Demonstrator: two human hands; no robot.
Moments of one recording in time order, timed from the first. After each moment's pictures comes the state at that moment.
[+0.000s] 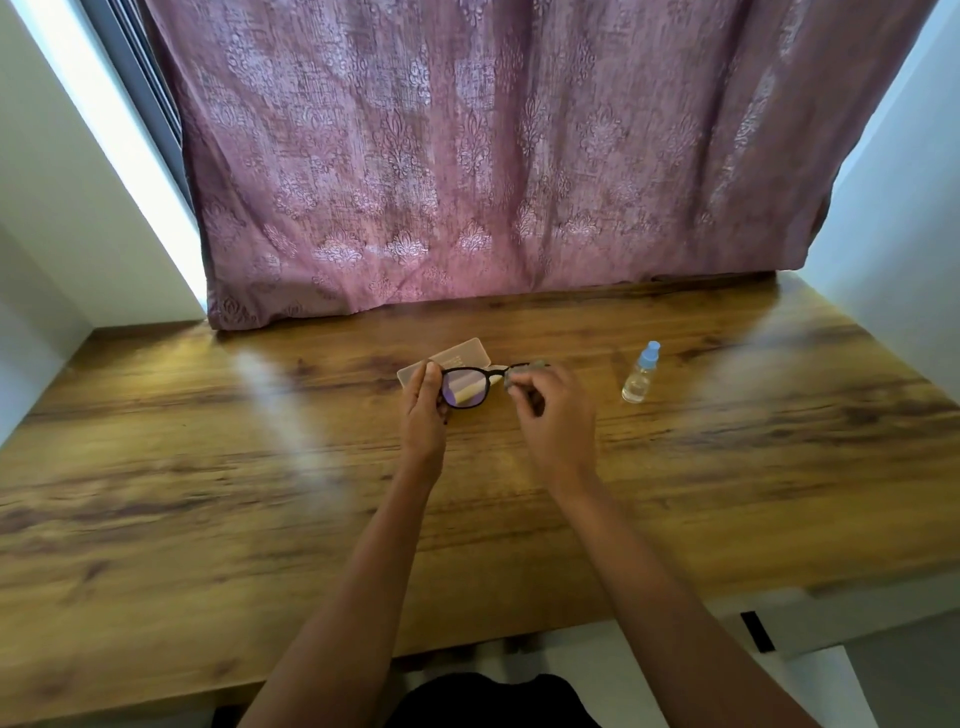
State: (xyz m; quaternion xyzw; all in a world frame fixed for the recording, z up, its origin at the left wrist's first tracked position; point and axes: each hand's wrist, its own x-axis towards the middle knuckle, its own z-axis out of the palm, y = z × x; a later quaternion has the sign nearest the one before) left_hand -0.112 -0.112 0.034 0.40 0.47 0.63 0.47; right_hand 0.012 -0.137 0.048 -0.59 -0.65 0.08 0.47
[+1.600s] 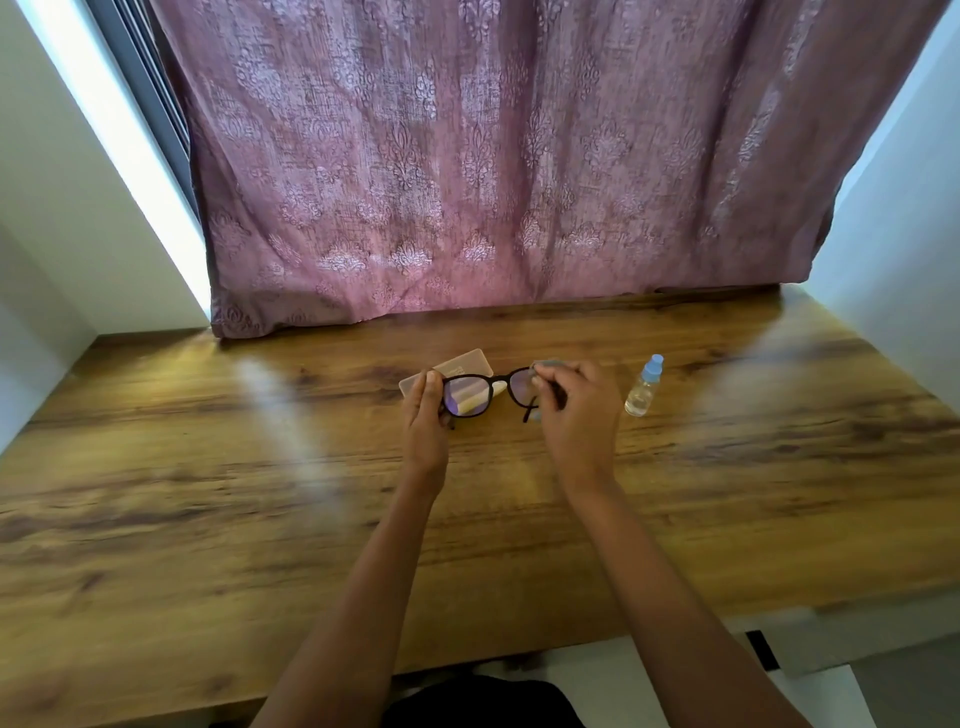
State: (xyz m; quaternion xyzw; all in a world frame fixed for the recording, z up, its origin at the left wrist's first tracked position) left_hand -0.110 -0.110 0.036 0.40 0.44 0.65 0.46; right_hand 0.023 -0.125 0.058 -0.60 -0.62 0.04 0.51
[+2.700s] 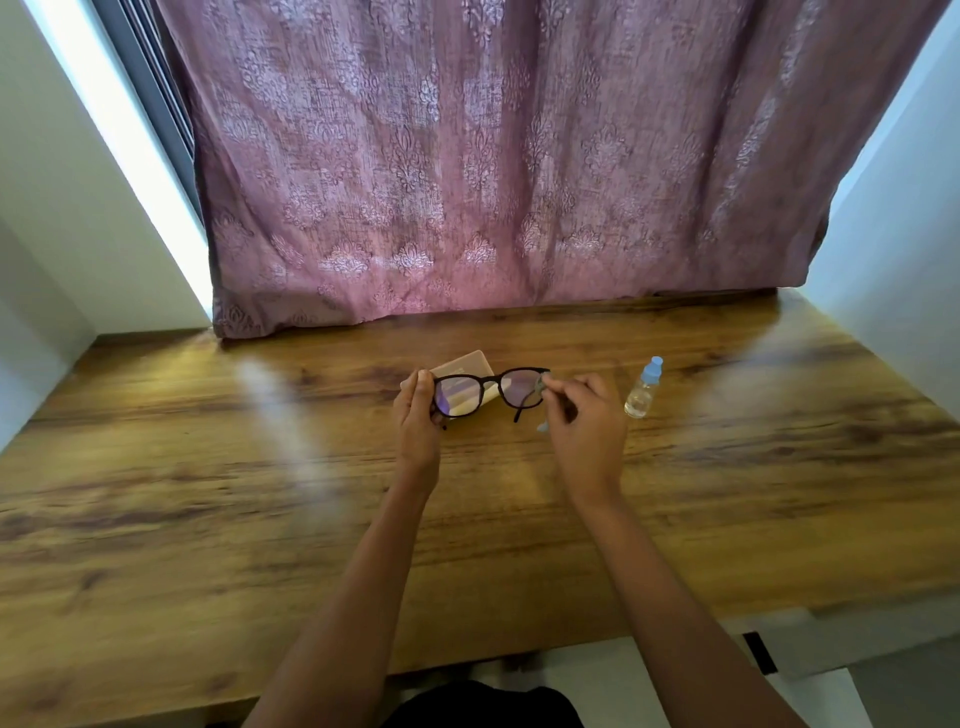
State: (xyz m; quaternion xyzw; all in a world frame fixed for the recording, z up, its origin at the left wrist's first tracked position) left_hand -0.120 -0.105 0.030 0.39 0.45 0.66 0.46; right_hand 0.030 -0.132 0.047 -0.60 -0.61 0.05 0.52
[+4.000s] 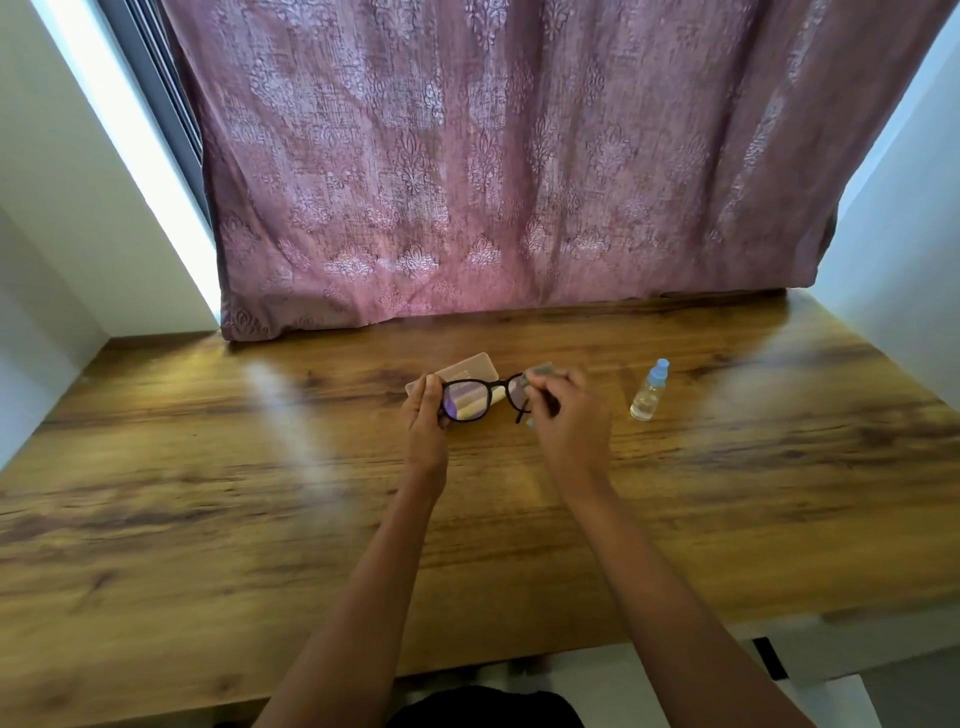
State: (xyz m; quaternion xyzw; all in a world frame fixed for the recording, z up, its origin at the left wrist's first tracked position) left_hand -0.117 -0.107 0.031 0.39 0.45 0.66 0.47; right_hand 0.018 -0.124 0.051 -0.57 -0.65 0.06 0.50
